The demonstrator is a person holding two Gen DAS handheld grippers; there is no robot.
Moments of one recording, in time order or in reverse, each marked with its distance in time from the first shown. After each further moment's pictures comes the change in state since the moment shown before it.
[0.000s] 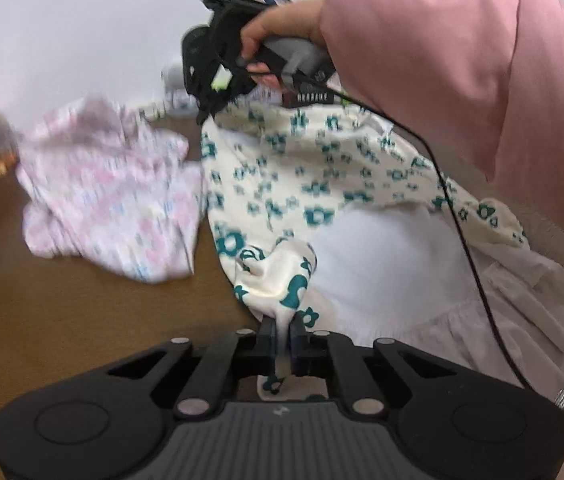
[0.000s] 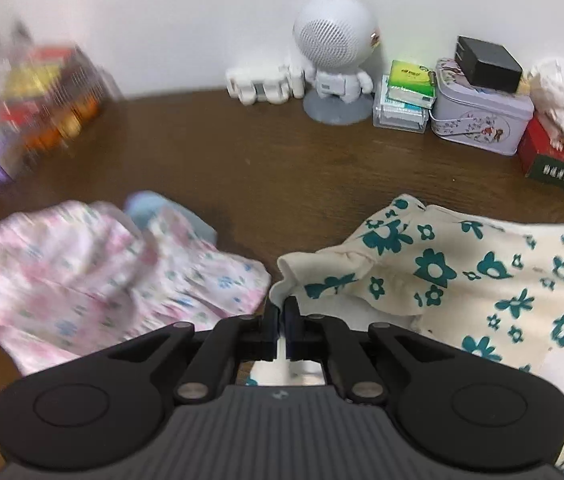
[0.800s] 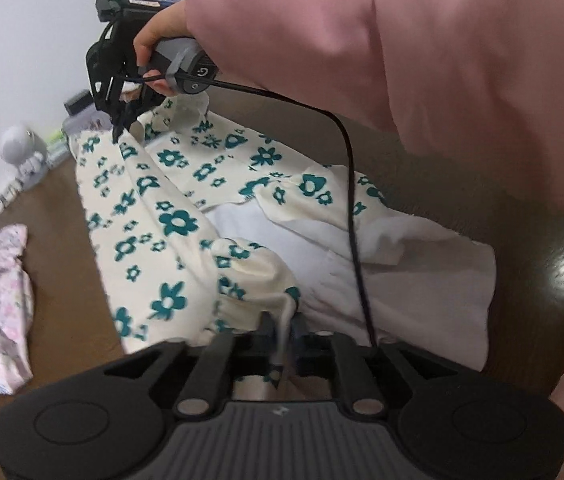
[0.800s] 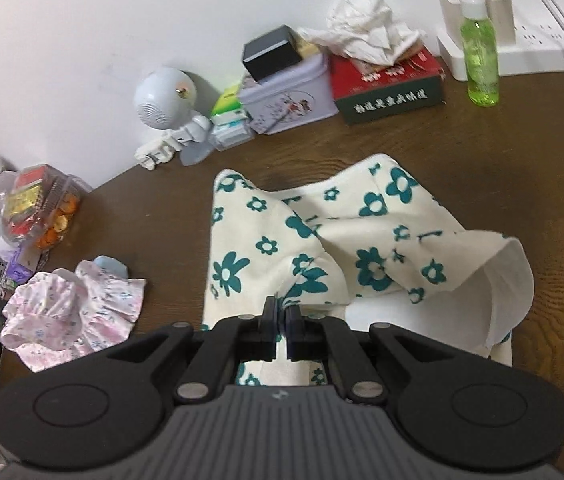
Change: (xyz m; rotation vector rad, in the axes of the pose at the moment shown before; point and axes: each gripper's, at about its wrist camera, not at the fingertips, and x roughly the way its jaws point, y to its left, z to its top) left arm 0.048 -0.148 0.027 0.298 0.126 -0.196; right arm -0.050 -0.185 -0.052 0.285 -0.079 0.106
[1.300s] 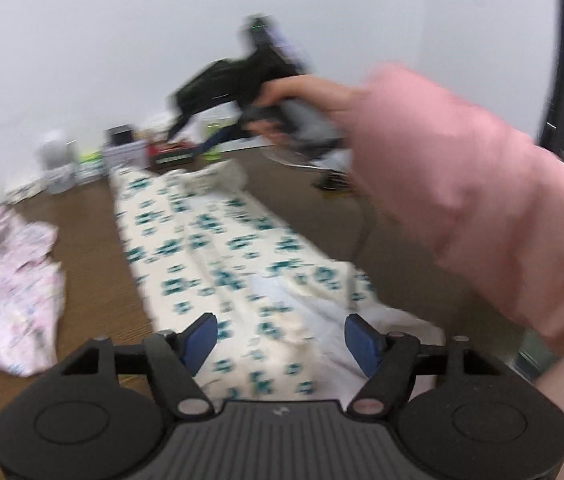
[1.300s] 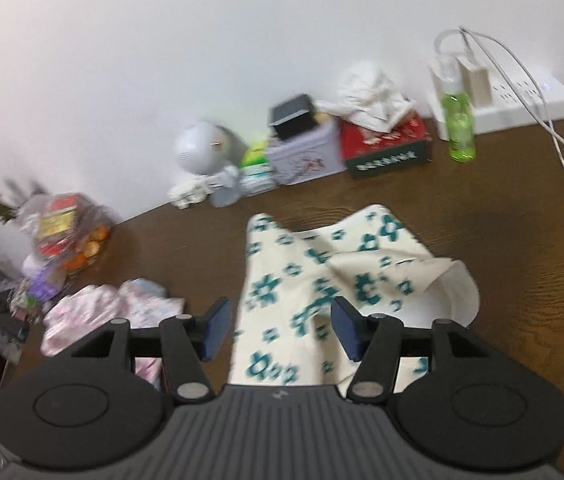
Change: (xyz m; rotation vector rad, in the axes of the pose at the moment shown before) left arm -0.074 0.063 -0.021 -0.227 -0.240 -0.061; right arm -0.089 0.018 -0.020 -0.066 -0.150 0.052
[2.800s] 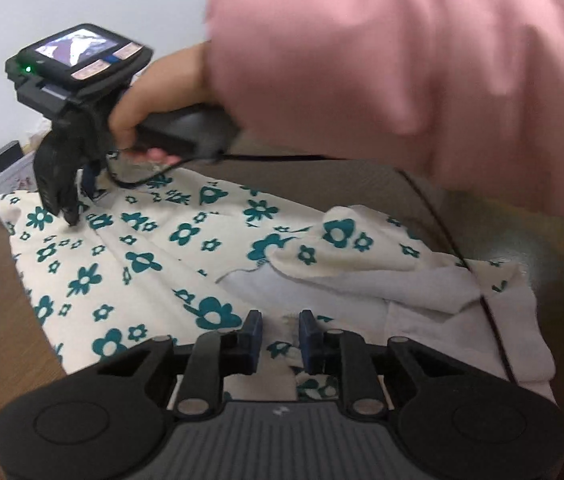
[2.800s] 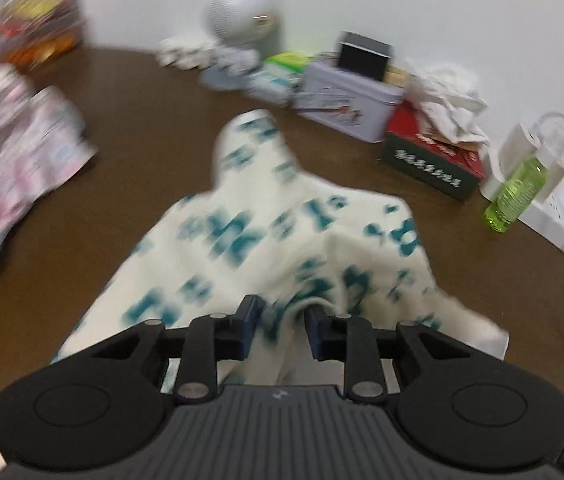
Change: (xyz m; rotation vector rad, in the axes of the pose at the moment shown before) left arm 0.140 0.006 0.002 0.358 0.077 -0.222; right arm 0.118 0.027 -0.021 -0.565 0.159 -0.291
